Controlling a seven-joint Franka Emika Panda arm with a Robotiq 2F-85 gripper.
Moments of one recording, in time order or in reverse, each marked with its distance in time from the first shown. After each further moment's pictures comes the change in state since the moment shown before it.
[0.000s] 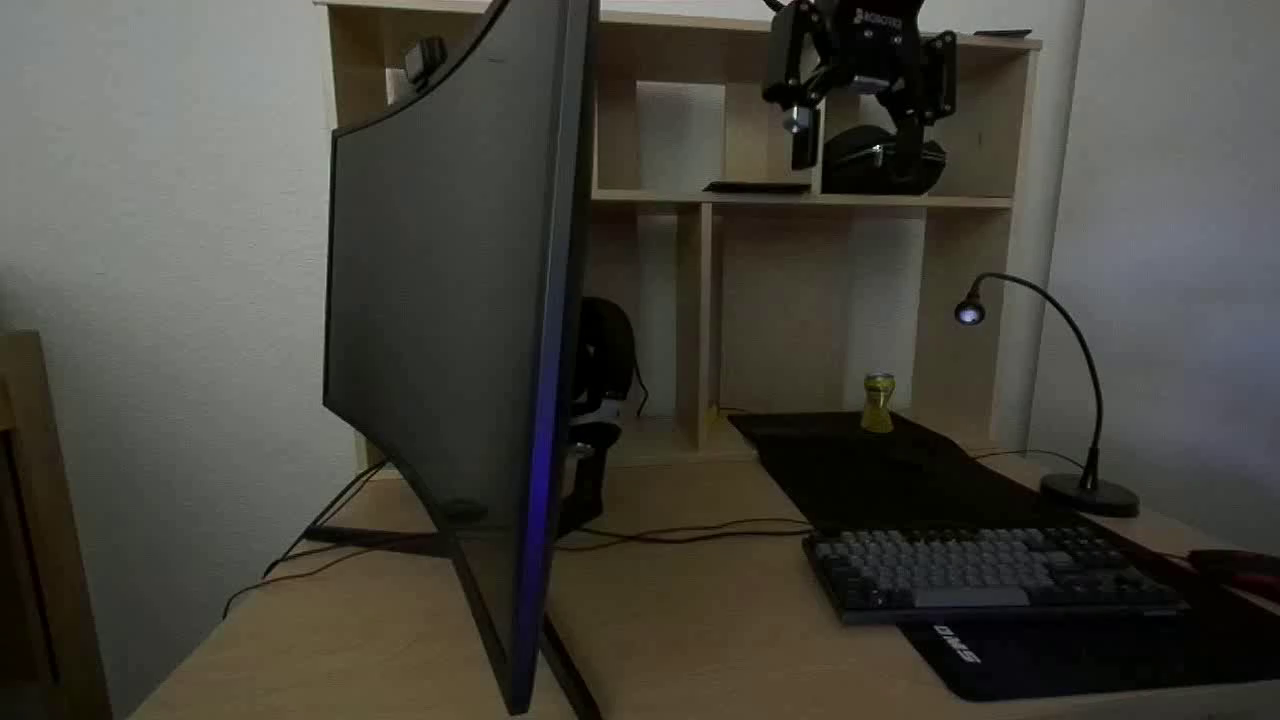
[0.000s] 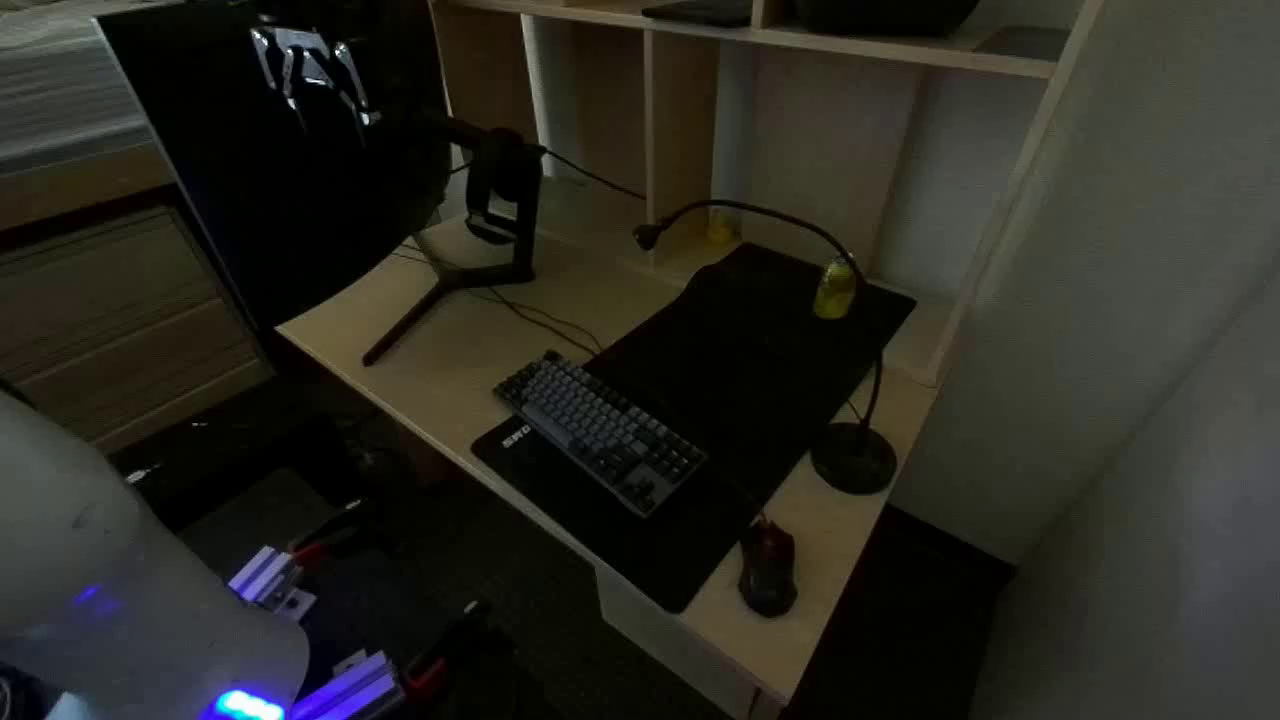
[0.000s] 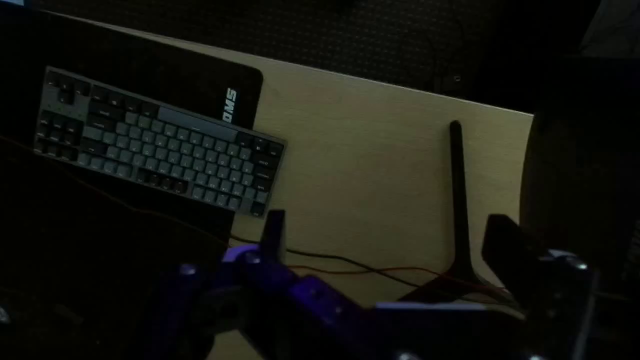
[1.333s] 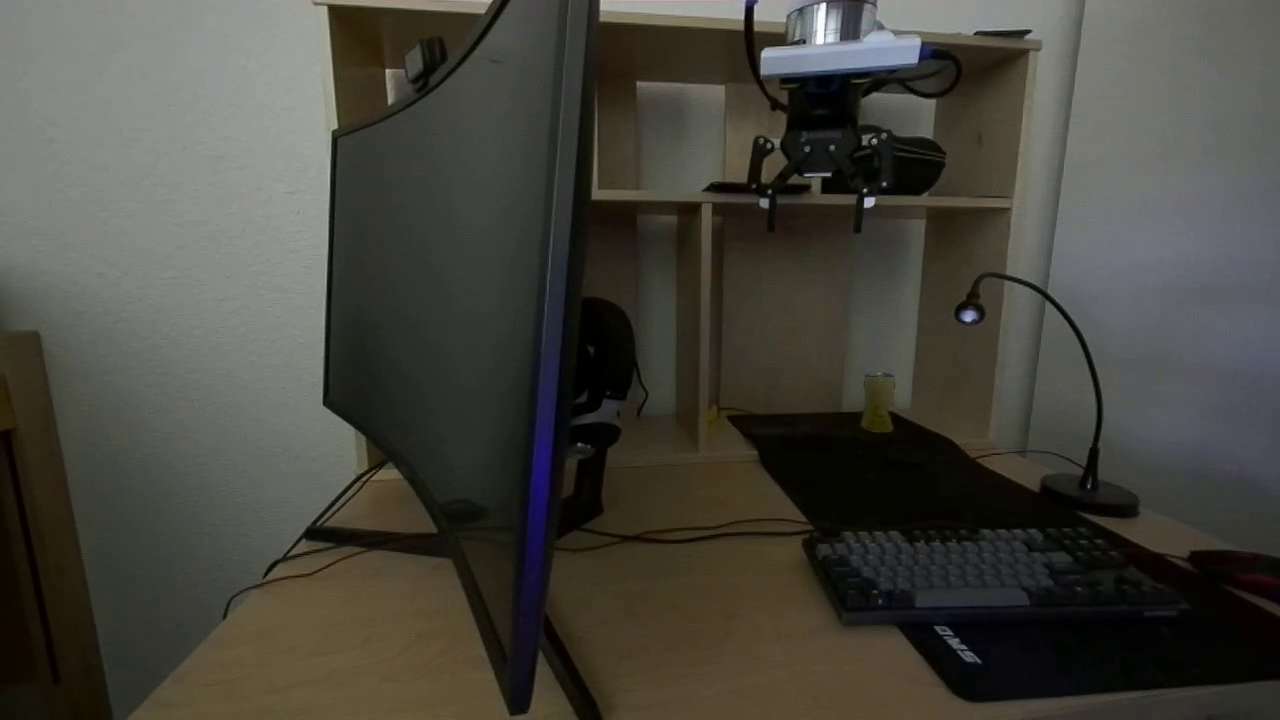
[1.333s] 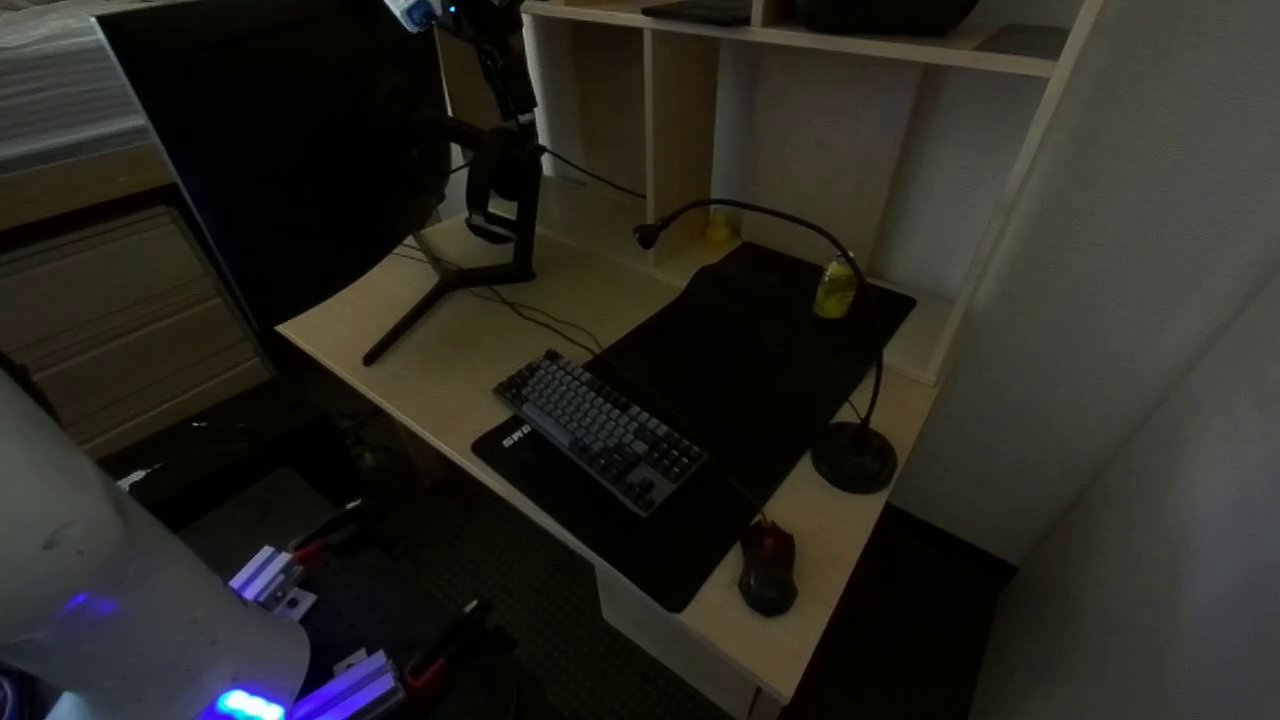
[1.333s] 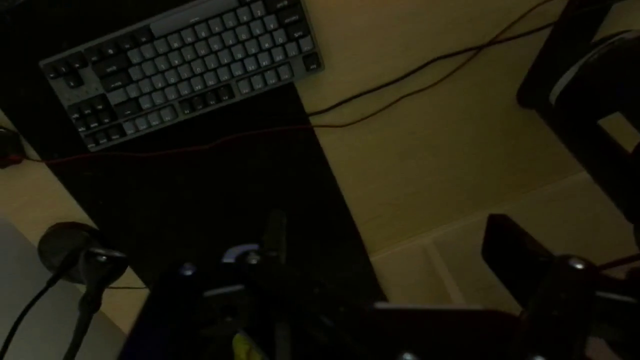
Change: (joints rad) arm -0.106 0.434 -0.052 0.340 -0.176 0.213 0.550
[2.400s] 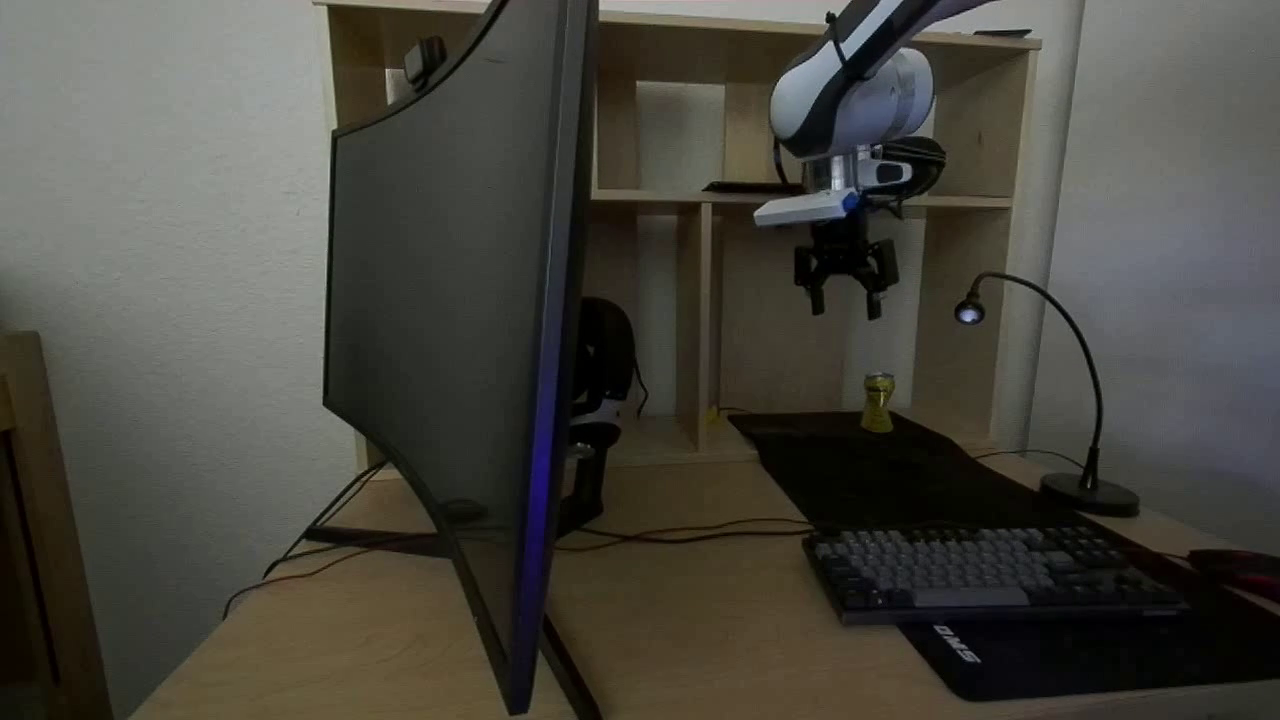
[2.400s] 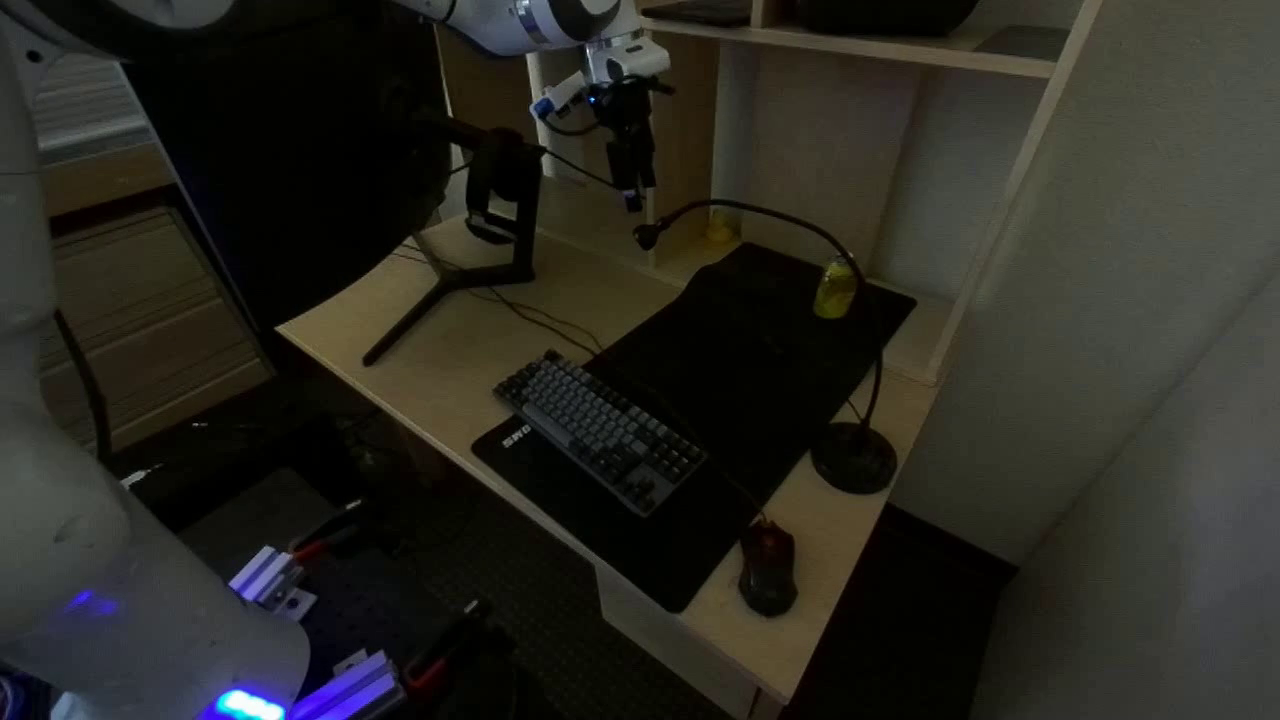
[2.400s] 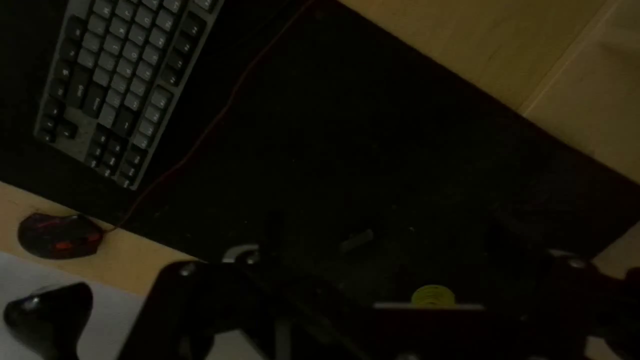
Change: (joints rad) arm 0.037 0.434 -0.201 0.331 -0.118 0.046 0.576
